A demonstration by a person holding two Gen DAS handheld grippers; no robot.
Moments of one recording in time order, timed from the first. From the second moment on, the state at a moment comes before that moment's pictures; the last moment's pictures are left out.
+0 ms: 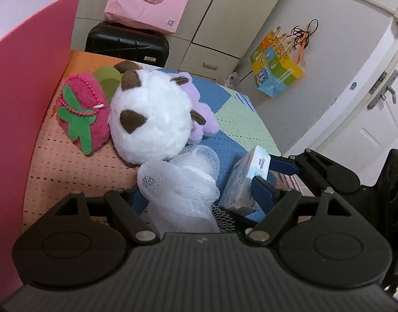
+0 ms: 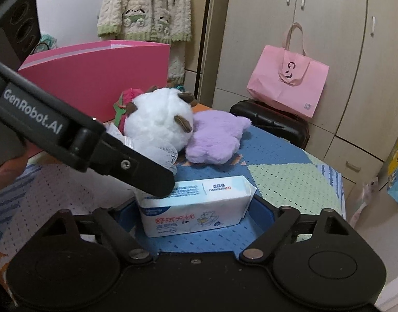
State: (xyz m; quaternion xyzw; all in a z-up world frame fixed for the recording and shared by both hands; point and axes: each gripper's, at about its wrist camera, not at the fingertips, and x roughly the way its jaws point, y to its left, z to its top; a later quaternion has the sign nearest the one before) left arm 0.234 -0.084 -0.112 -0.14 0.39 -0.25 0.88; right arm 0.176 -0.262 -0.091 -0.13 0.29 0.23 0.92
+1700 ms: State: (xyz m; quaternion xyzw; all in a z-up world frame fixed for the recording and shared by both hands) left arm 0.157 -0.059 -0.091 -0.04 0.36 -0.25 0.90; right arm 0.090 -0.248 -0.077 -0.06 0.32 0.15 0.93
